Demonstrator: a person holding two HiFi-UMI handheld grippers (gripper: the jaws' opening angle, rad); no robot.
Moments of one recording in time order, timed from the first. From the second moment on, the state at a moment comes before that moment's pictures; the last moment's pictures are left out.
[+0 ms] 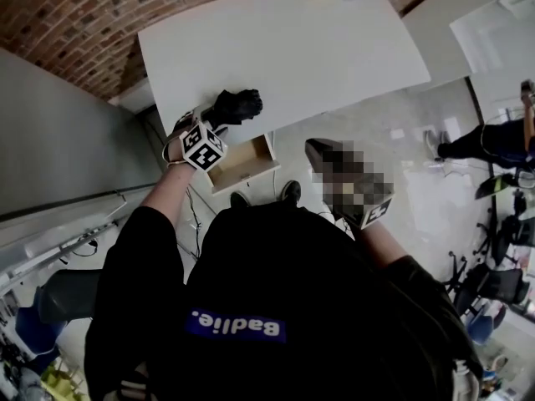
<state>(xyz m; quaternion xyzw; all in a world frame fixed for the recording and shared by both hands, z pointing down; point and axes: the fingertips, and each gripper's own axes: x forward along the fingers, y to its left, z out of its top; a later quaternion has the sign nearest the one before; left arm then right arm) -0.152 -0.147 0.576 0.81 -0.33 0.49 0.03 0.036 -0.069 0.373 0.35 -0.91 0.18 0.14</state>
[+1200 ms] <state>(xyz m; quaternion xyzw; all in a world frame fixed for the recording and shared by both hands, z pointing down) -0.076 -0.053 0.371 0.88 -0.42 0.10 0.18 -0.002 -0.062 0.366 0.30 -0.93 0.18 0.11</state>
